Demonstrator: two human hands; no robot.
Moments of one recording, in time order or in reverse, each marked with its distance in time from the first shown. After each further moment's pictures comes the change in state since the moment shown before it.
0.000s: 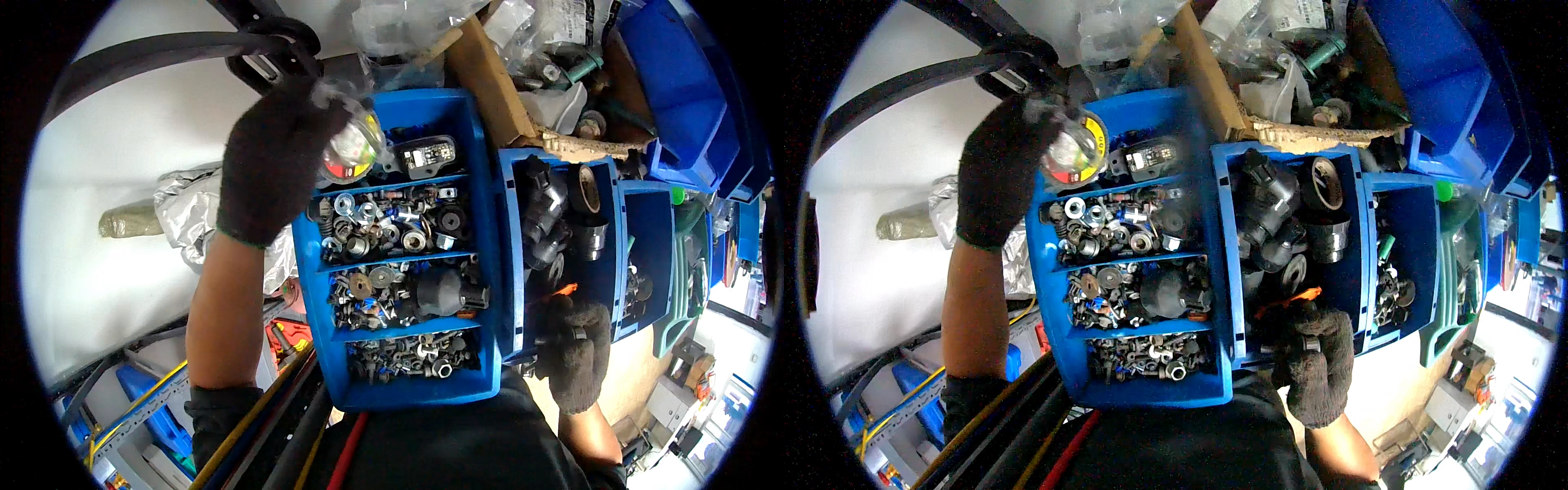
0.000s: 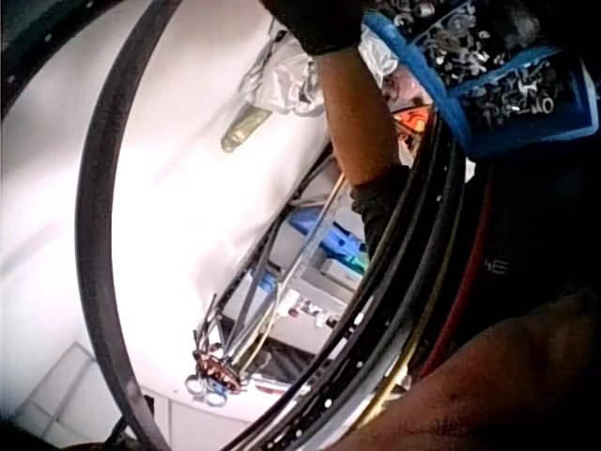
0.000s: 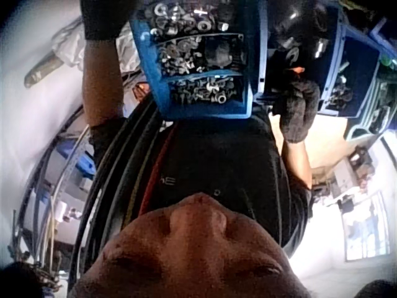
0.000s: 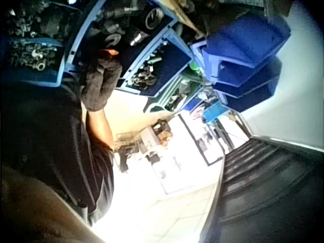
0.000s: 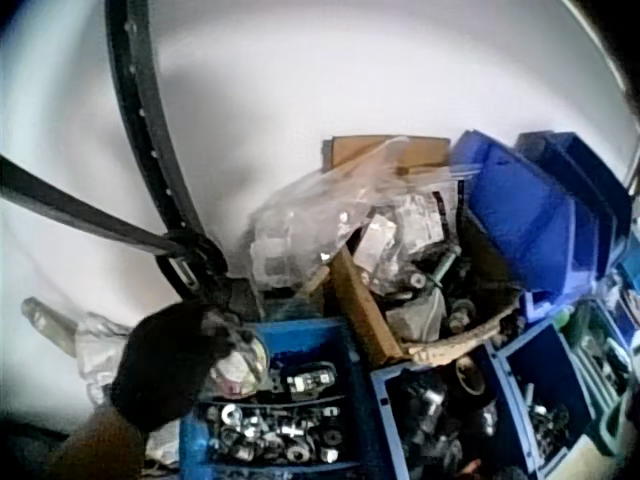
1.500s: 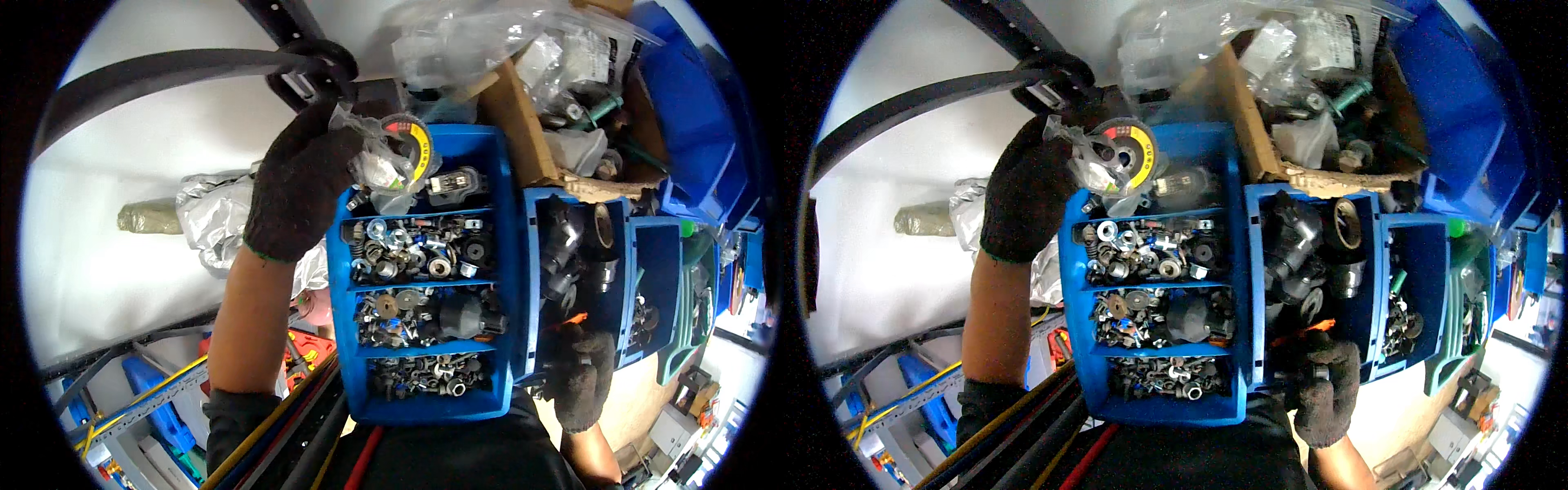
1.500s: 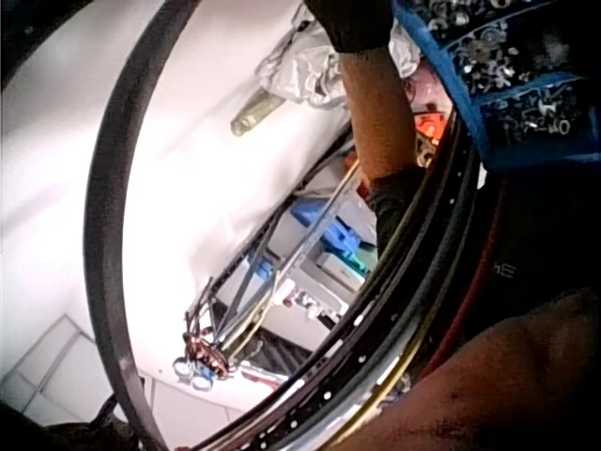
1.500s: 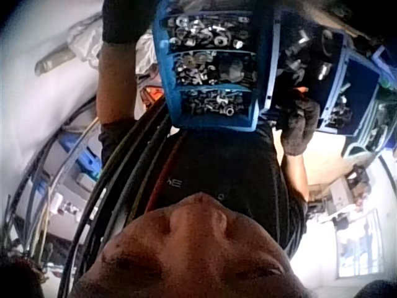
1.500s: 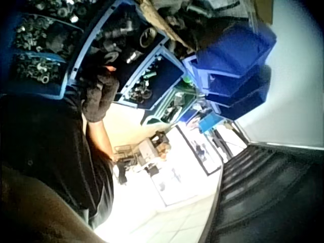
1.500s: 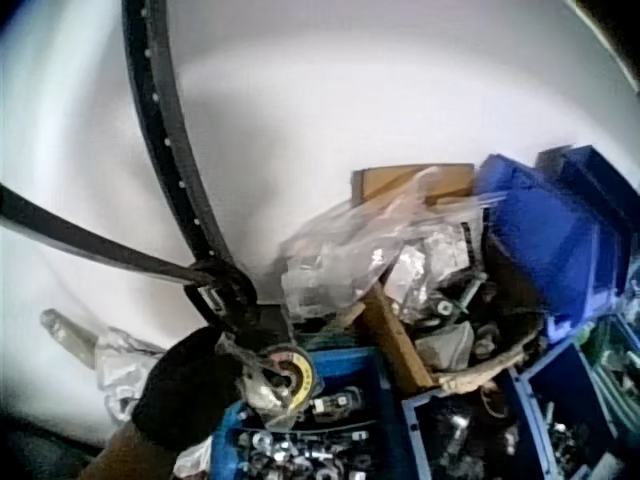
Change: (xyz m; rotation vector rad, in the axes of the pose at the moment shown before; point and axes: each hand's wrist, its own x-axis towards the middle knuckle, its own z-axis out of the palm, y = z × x) left_hand -0.003 -0.012 -0.008 -0.176 0.020 0.060; right_hand -0.007 -0.002 0.000 0.052 -0.012 0.019
